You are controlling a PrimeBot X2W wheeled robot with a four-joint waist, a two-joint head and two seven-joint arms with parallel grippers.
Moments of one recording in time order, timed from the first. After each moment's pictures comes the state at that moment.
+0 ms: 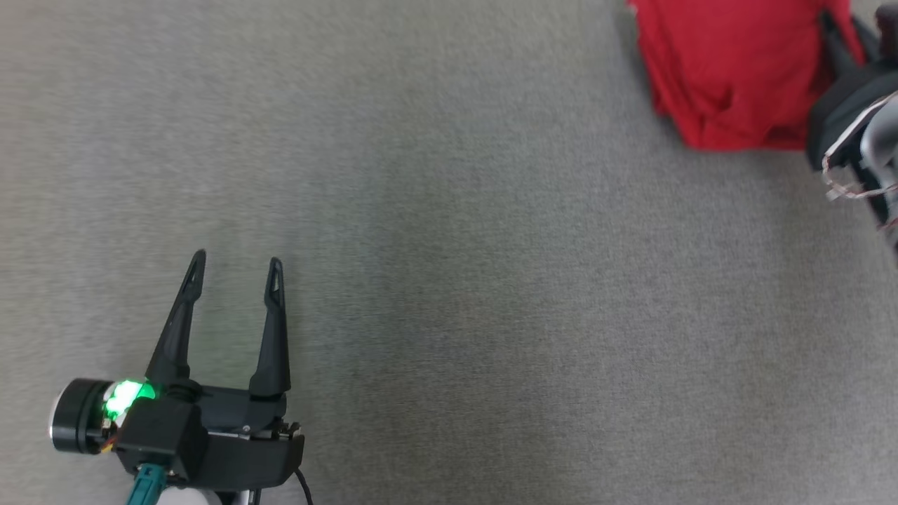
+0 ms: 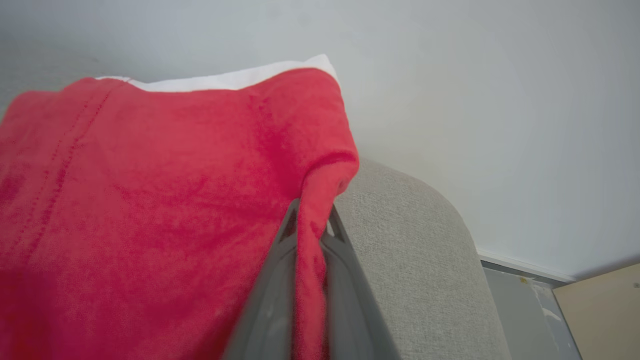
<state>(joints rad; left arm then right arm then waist) -0.16 0.06 -0.05 -0.06 -0.02 -0.09 -0.26 -1.24 -0.49 0.57 1.21 0.31 0.13 -0.20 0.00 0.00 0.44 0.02</state>
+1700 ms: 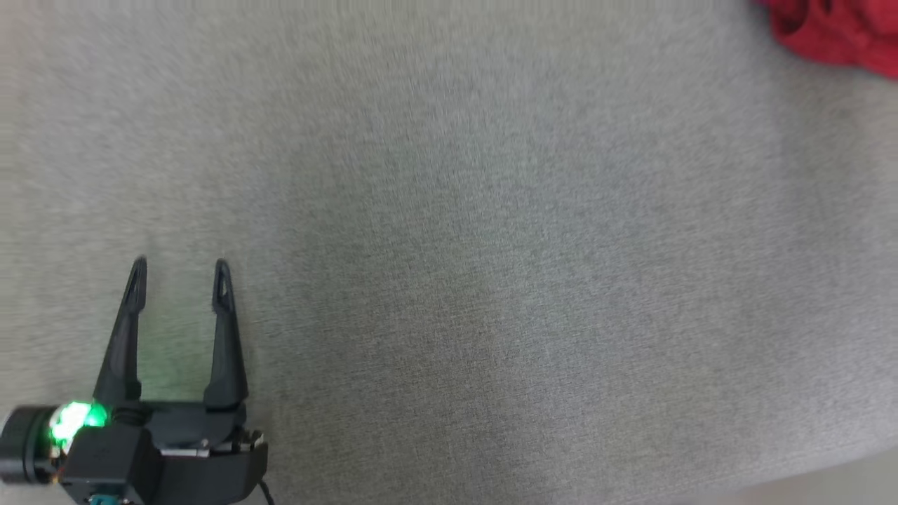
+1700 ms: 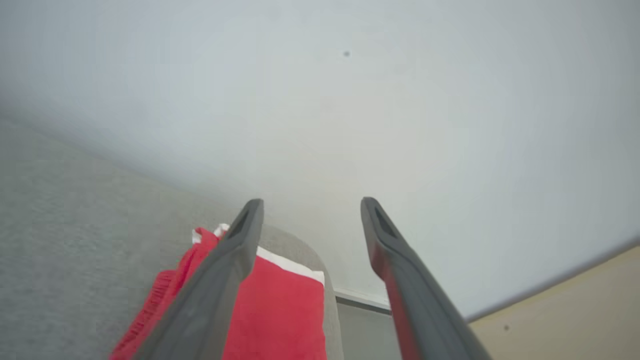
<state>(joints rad) -0.12 0.13 -0.05 -0.19 -0.05 0.00 -0.26 -1.43 -0.59 0.54 1.11 0.15 0.13 -0.26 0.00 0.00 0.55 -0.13</state>
